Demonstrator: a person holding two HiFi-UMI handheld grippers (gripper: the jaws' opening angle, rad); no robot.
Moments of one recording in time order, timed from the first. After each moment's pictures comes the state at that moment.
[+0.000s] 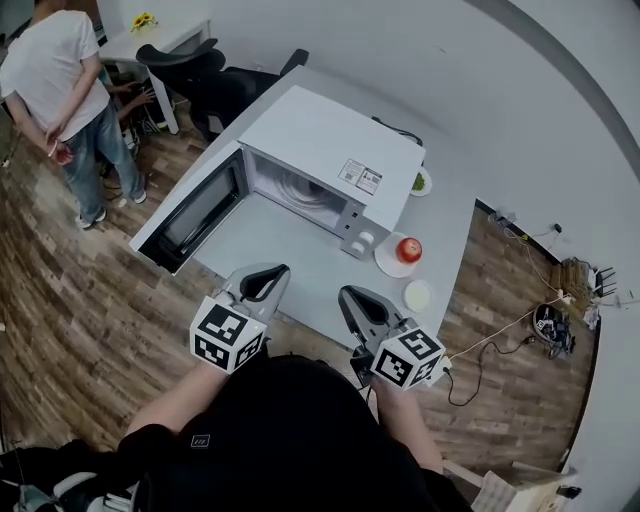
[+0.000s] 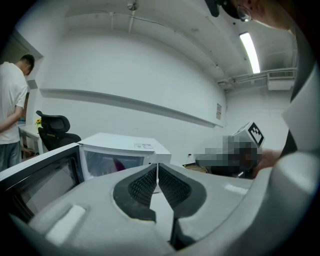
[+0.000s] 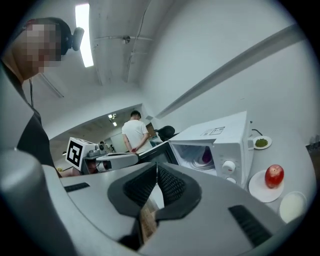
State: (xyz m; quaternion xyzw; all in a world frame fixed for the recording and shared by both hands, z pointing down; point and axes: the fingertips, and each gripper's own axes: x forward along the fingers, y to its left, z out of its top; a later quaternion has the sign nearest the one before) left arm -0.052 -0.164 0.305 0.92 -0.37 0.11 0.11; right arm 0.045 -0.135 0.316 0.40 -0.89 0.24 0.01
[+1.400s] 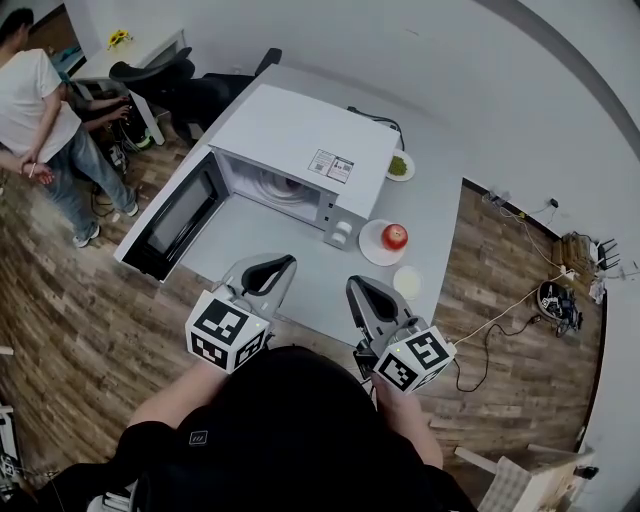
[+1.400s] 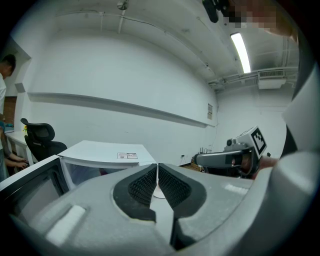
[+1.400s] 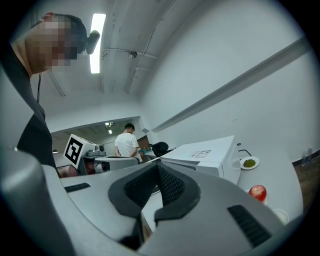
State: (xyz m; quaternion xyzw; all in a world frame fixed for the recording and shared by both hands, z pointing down) left arm 0.011 -0.160 0.272 0.94 -0.33 0.11 0.08; right arm 0.100 -0.125 0.277 0.45 -0.88 0.17 -0.04
